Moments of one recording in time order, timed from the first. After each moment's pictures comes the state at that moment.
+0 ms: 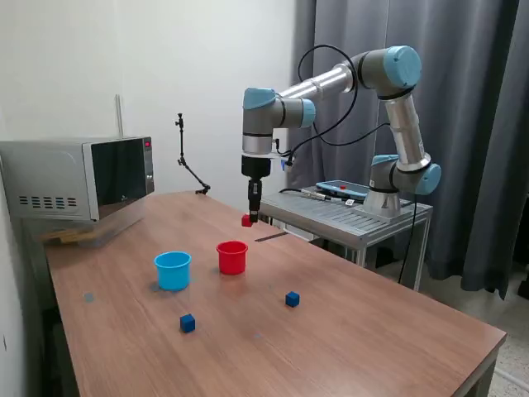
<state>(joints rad) -0.15 -1.01 1.38 -1.93 -1.63 -2.61</state>
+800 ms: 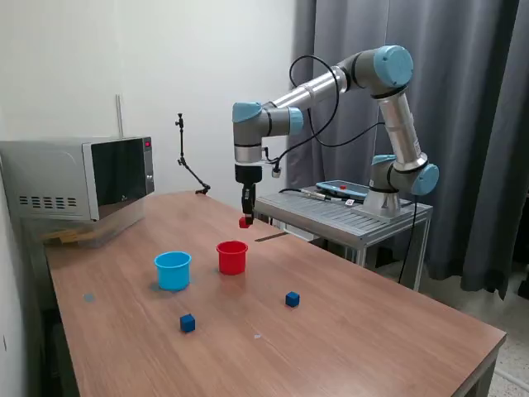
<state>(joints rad) -0.25 -1.02 1.46 -1.94 -1.62 -2.61</state>
